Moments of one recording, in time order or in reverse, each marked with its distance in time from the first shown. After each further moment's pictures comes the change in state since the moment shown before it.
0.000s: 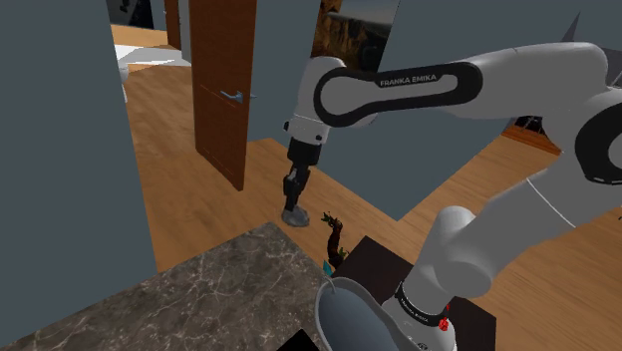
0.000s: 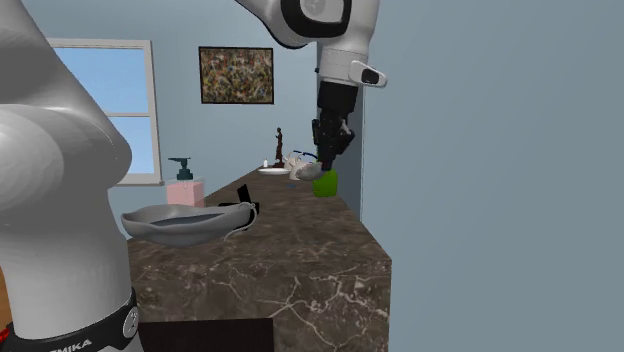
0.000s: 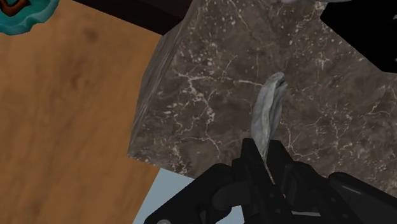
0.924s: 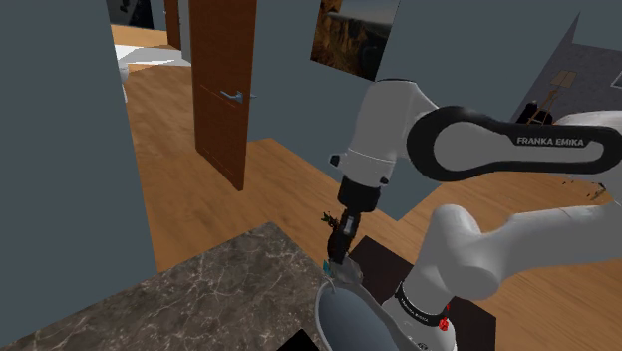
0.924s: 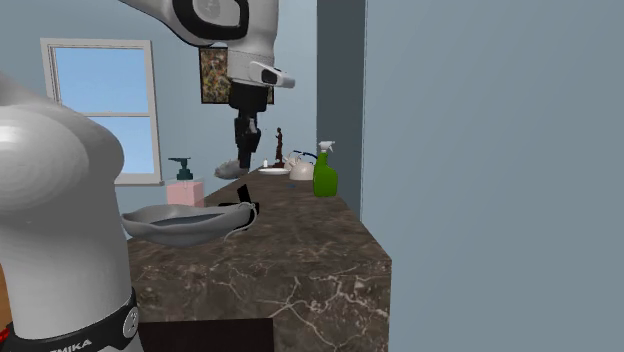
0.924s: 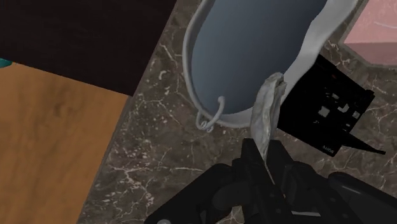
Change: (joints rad) arm 0.145 -0.521 0.151 -0.329 0.144 -0.129 0.227
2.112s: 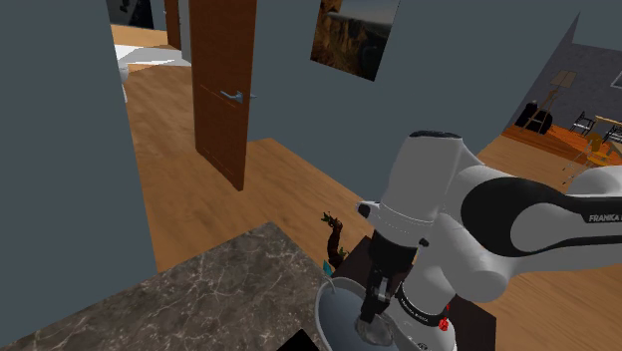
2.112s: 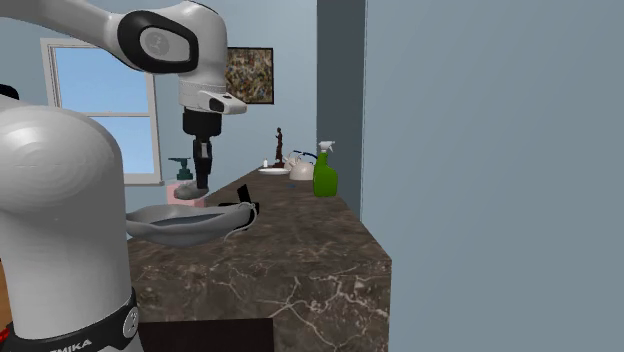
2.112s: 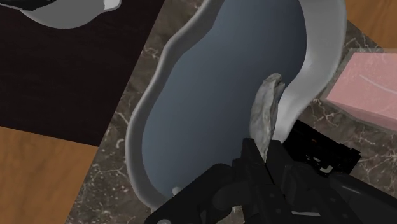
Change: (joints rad) arm 0.174 -0.266 0.194 -0.205 0.206 -0.007 0.177
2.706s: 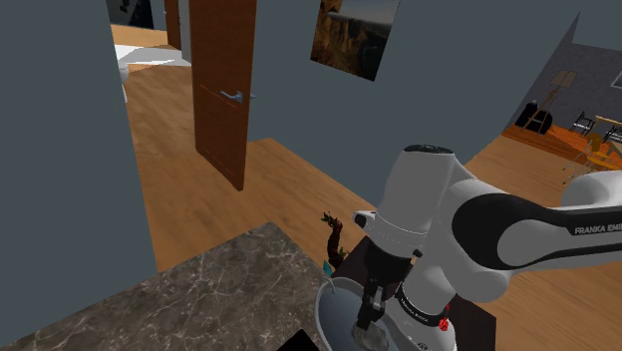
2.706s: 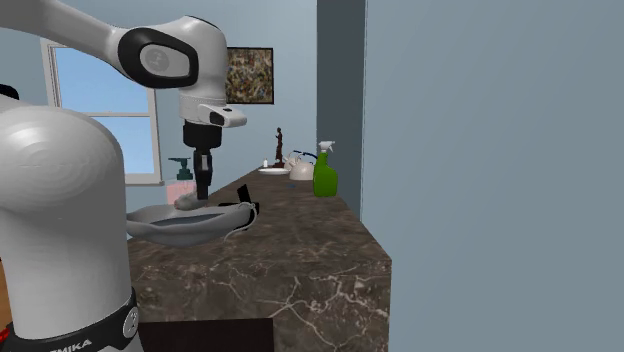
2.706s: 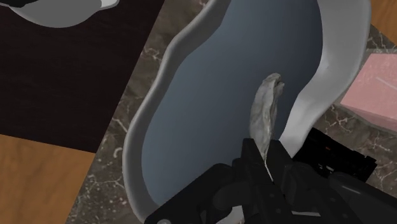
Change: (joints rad) arm 0.021 0.006 0.035 -0.057 0.042 0.060 -0.014
